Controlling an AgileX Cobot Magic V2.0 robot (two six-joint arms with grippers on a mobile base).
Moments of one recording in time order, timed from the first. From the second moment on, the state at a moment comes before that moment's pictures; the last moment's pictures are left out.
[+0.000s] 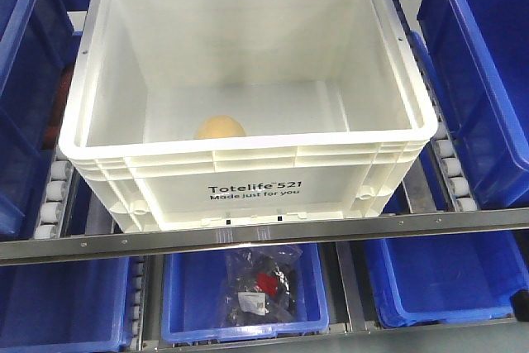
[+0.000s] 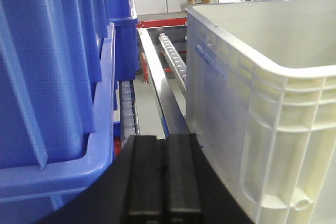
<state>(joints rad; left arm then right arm) -0.07 -0.01 0.03 -0.05 0.06 0.02 -0.02 -0.01 0.03 0.00 0.17 0.05</state>
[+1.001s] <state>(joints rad) -0.07 -0.01 0.03 -0.05 0.07 0.02 -0.02 -0.01 0.03 0.00 0.13 0.05</state>
